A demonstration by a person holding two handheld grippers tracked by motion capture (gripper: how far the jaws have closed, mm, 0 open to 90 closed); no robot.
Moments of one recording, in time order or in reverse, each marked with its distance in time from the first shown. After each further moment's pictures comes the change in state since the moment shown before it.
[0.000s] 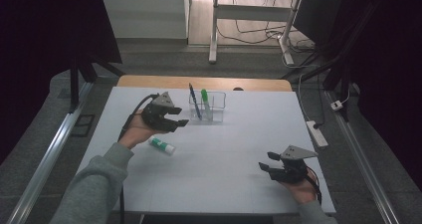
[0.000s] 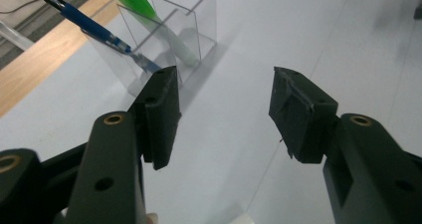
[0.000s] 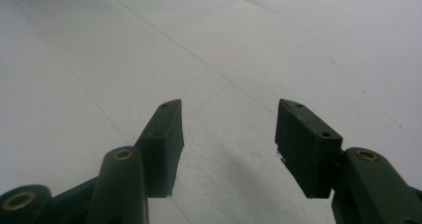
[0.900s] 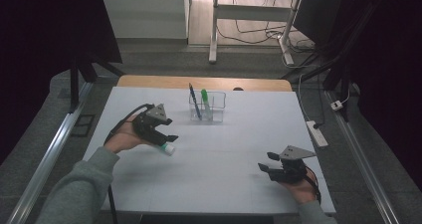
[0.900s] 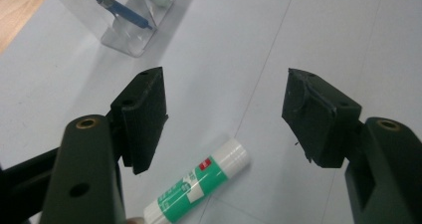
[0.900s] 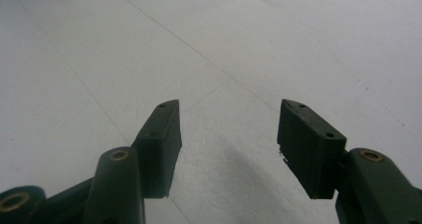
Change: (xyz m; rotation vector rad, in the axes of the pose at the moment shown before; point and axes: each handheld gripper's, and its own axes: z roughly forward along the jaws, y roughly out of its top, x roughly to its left) left arm -0.006 -0.025 -0.014 0.154 -0.064 0.124; right arm 0.000 -0.001 0.003 0.023 0.002 -0.016
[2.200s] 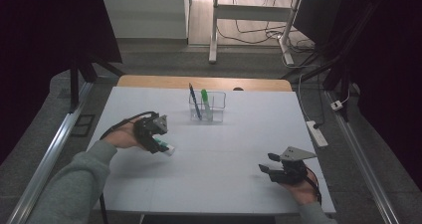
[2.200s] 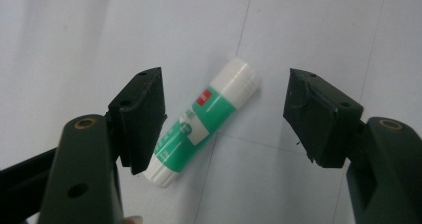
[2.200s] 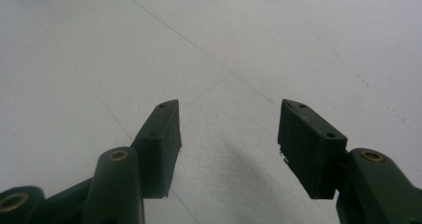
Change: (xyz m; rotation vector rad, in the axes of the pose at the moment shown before) left arm 0.012 -0.019 0.029 0.256 -0.101 0.136; right arm 0.001 -0.002 -0.002 0.006 -0.004 -0.003
